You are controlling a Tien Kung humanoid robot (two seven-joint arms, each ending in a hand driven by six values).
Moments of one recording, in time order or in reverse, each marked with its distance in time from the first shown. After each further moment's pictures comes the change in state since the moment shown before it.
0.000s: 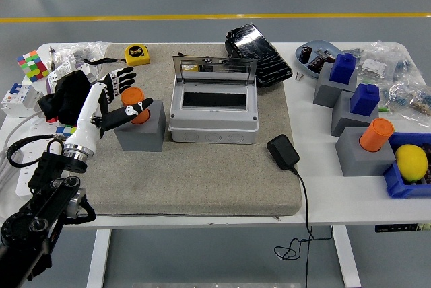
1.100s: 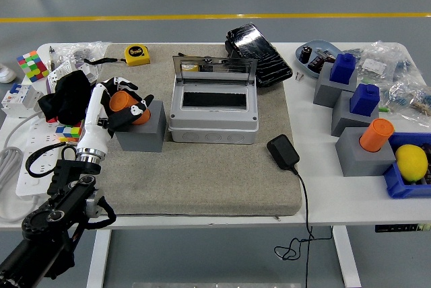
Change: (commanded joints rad) left arm -0.067 -0.071 0.047 0.170 -0.225 0.026 -0.195; right arm -0.003 0.002 -0.019 0.000 0.005 0.002 0.003
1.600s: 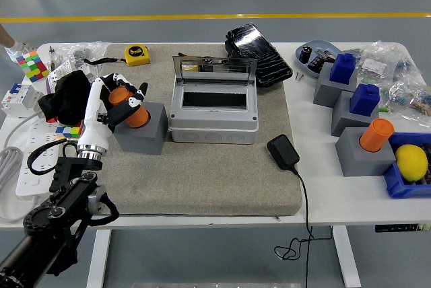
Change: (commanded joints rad) left arm -0.012 0.000 0.007 -0.021 -0.017 0.007 -0.033; right arm -0.002 0.003 0.001 0.000 0.005 -0.007 0.016
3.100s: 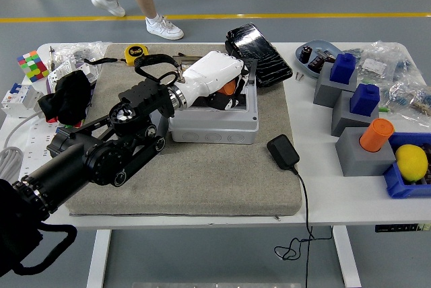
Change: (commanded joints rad) left arm -0.473 0.000 0.483 0.053 1.021 0.048 0.412; right arm 0.017 -0.007 -0.054 0.000 0.030 -0.007 0.016
